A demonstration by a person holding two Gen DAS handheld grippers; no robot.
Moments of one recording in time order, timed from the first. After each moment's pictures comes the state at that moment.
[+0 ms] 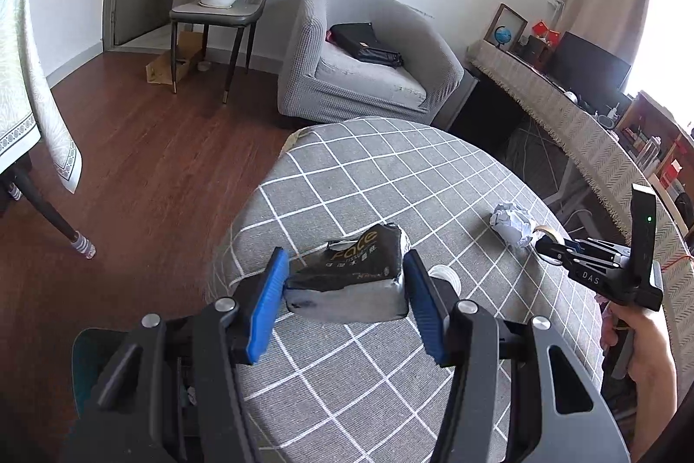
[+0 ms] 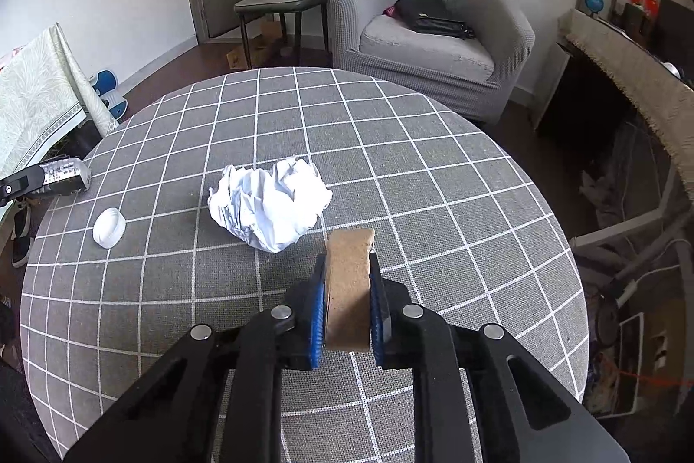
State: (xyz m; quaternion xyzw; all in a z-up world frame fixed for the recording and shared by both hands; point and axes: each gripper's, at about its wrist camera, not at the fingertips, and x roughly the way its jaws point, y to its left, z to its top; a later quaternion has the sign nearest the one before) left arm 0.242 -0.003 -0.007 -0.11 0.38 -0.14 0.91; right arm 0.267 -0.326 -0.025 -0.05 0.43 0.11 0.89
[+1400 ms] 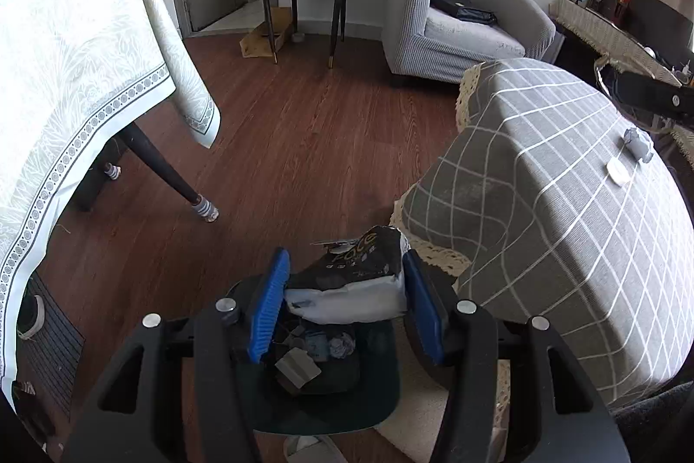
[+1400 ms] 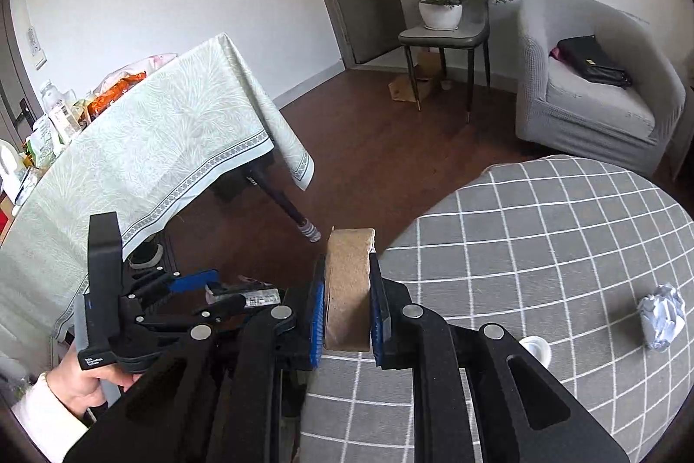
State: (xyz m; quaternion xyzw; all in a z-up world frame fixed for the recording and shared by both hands) left arm 0.187 0.139 -0.054 -0.02 0.45 -0.01 0.89; right arm 0.240 -0.090 0.043 0.02 0.39 0.34 0.85
